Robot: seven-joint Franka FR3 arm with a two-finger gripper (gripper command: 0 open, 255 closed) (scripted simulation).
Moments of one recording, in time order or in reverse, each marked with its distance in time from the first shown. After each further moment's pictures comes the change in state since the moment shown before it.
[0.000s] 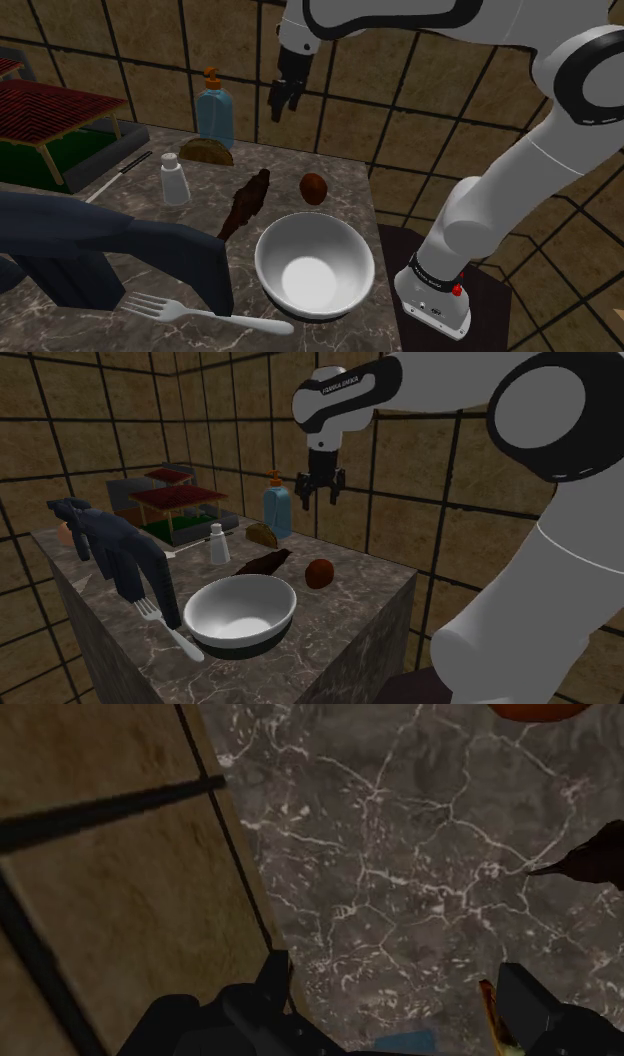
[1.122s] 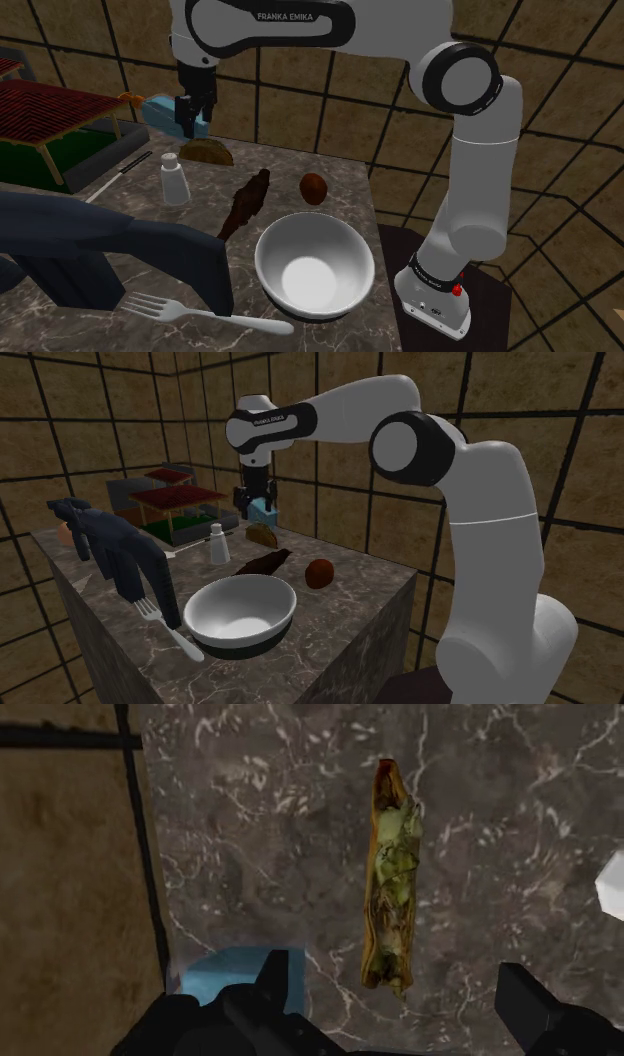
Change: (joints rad) arm 0.147 0.619 0.120 0.625 -0.173 -0.038 0.004
